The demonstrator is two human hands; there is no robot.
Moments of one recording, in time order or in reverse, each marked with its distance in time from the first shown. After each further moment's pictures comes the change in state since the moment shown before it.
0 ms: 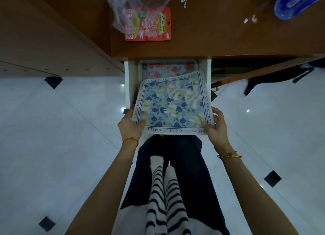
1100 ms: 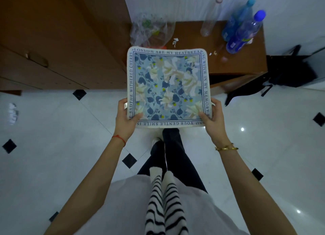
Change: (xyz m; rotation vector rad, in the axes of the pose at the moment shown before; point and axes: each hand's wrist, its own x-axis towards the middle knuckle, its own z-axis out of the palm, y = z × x) left_hand -0.192 0.082 -0.163 -0.425 -0.074 0.274; right_hand -0.186 -0.155 -0.080 0.087 -0.045 -0.346
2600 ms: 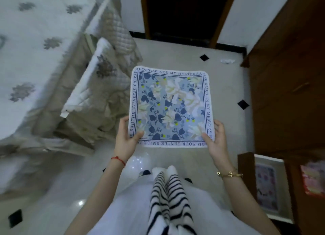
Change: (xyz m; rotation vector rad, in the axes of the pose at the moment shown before) left_hand -0.563 -0.079 0.110 -0.624 1.672 -0.255; right_hand -0.300 -0.072 0.107 -0.422 -1.574 -0.417
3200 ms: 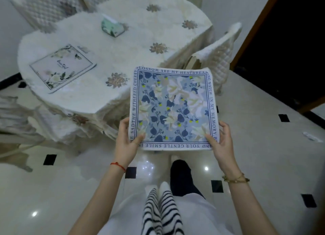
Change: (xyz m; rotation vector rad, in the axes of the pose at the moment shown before) left_hand 0.079 -0.012 -0.211 -0.040 0.609 0.026; right_hand 0.136 -0.100 0.290 -0.056 -0.603 -0.130
